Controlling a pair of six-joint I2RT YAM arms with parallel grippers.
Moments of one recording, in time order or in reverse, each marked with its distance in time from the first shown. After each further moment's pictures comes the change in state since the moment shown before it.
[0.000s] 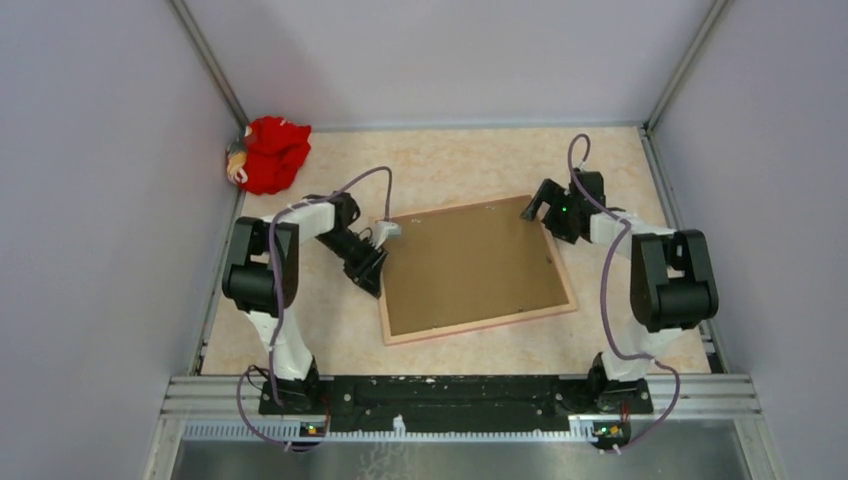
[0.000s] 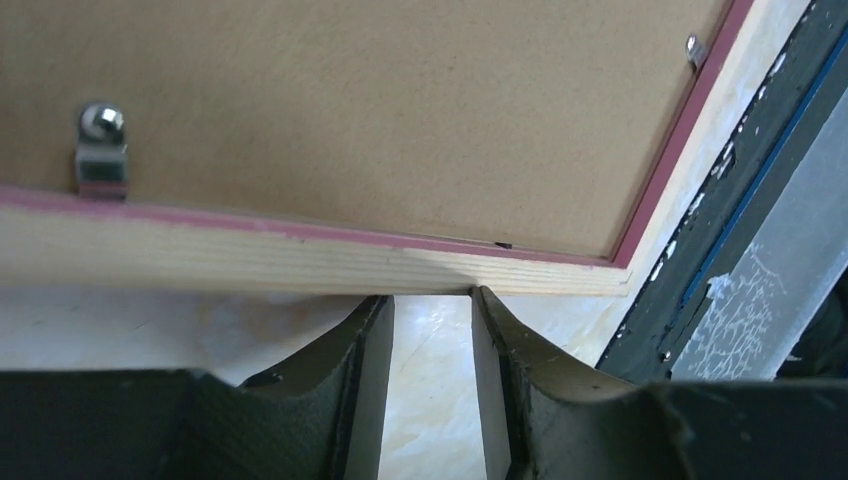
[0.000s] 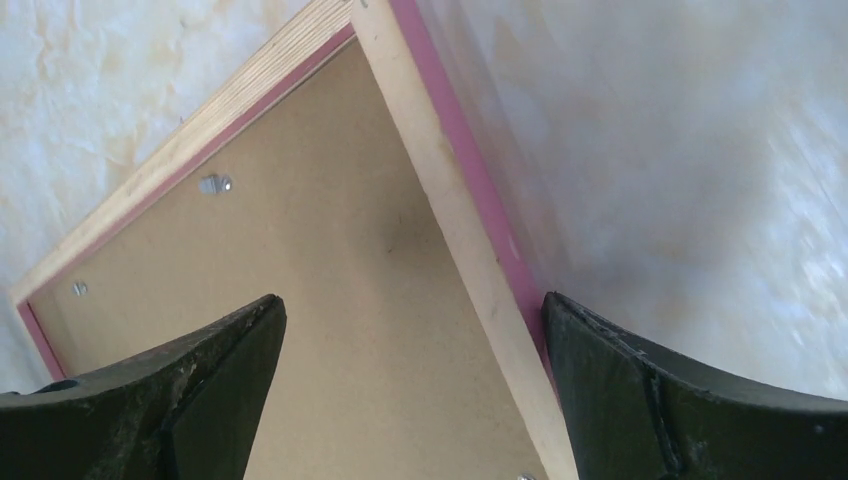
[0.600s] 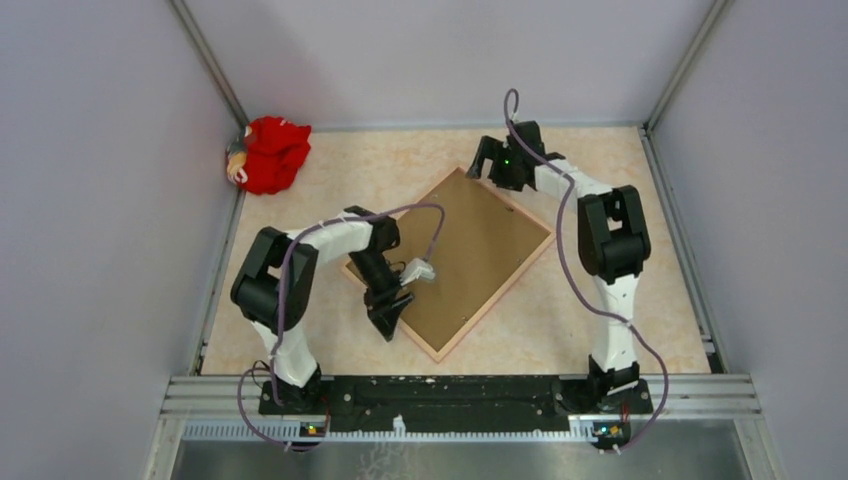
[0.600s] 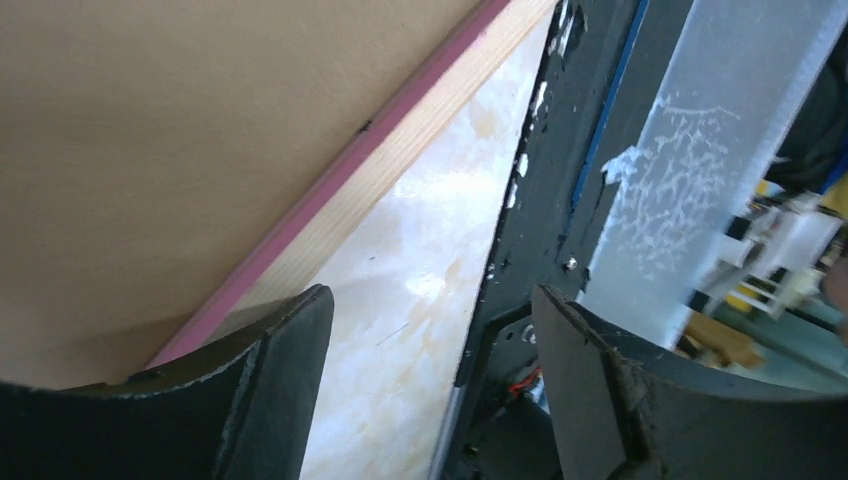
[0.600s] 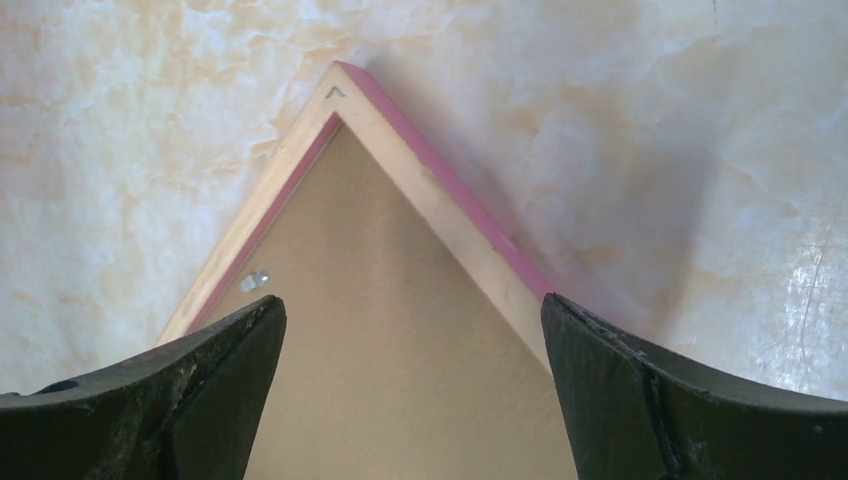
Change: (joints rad) left arm -0.338 -0.056 -0.068 -0.225 -0.019 0.086; right arm 0.212 0.509 0.732 -0.121 -0.018 -0.073
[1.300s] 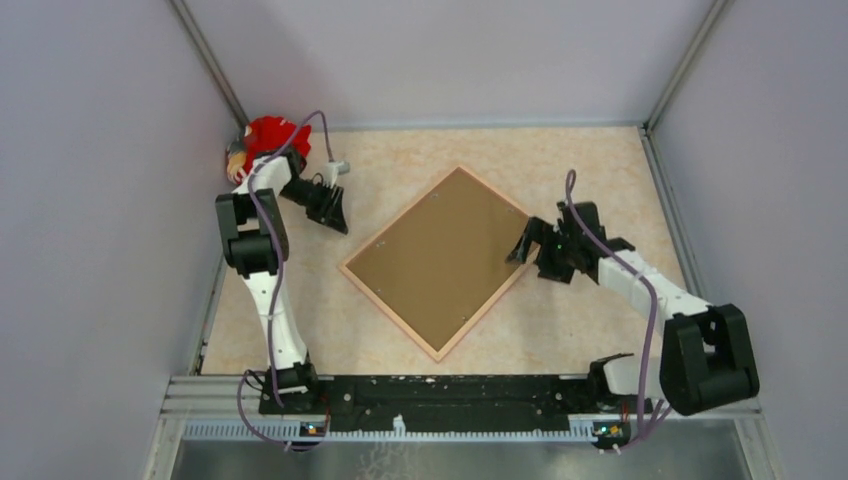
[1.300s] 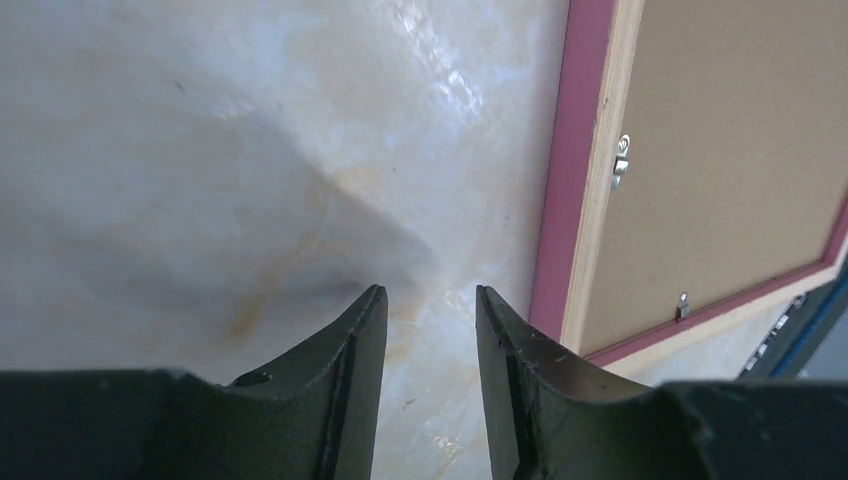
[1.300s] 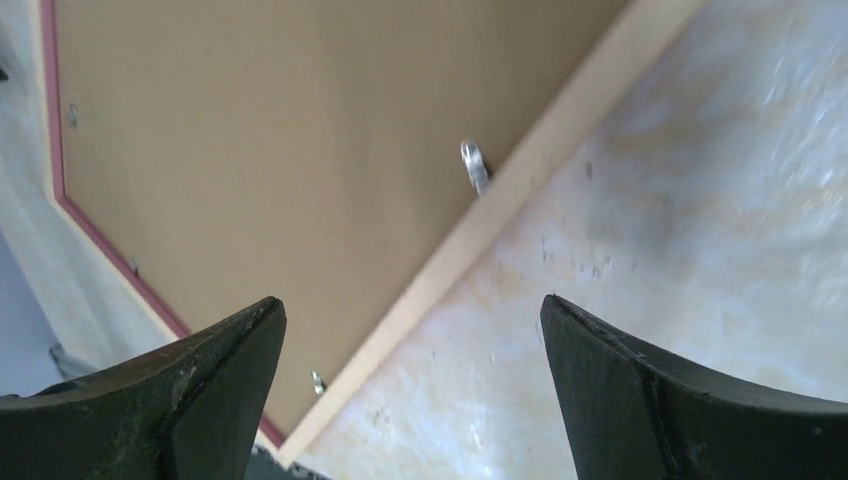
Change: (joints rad) left arm 0.630 0.415 0.733 0.070 0.043 -0.087; right arm -0.055 -0.865 -0.858 -0.171 -0.030 0.086
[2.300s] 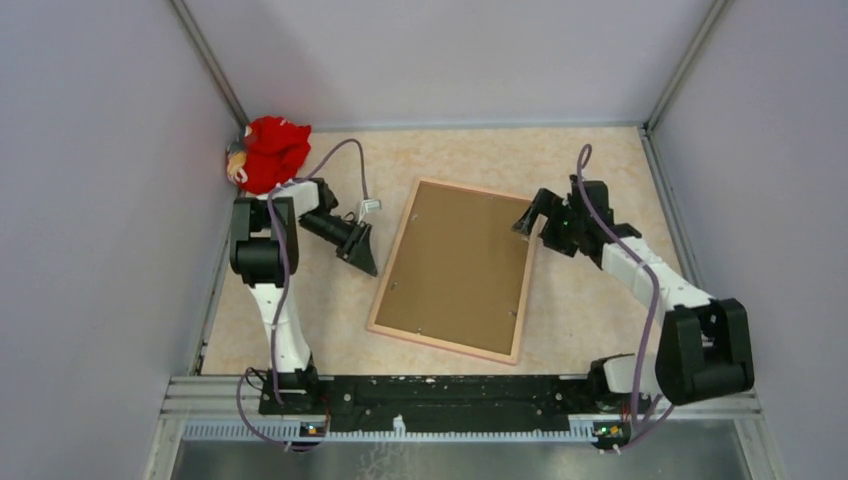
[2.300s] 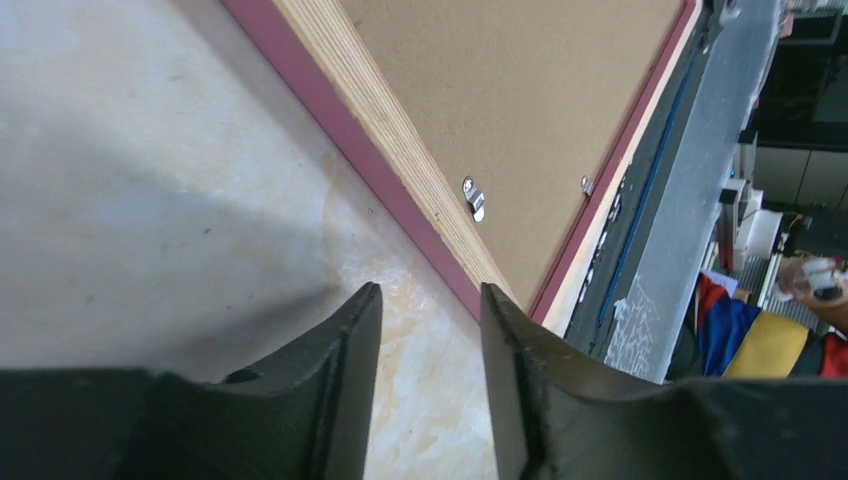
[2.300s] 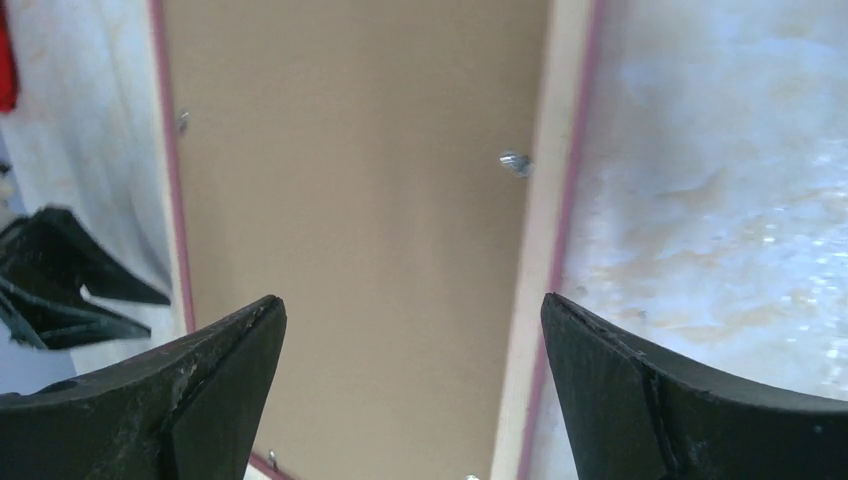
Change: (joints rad) left arm -0.151 -0.122 -0.419 -0.073 0.204 0.114; right arm -0.091 0.051 0.044 0.090 -0.004 0.019
